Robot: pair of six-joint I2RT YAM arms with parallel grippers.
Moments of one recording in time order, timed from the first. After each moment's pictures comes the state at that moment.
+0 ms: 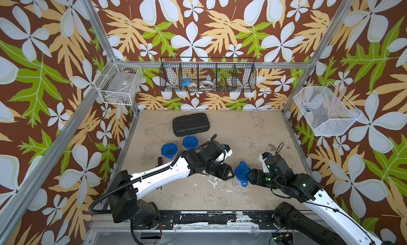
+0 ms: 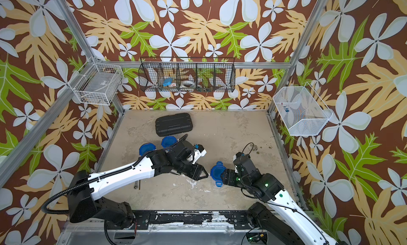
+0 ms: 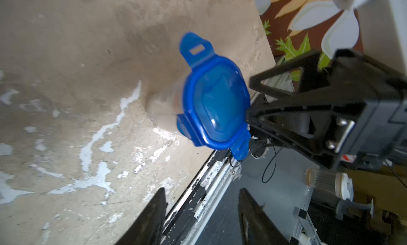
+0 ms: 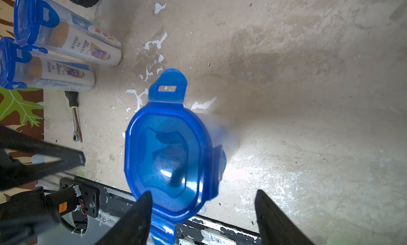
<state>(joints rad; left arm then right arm) -0.94 1.47 1.18 -0.57 0.38 -0.57 0.60 0.71 0.76 -0.99 -0.06 0.73</state>
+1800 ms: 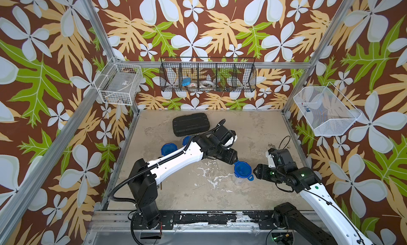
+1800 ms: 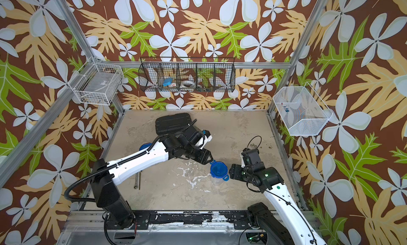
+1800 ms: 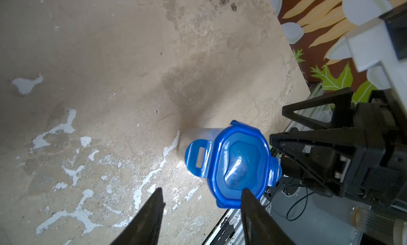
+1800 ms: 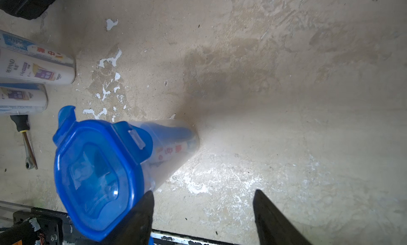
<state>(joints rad) -0.92 1.75 1.58 -0.75 0.26 -0.43 0.32 0.80 0.79 -1.03 -0.09 0.51</state>
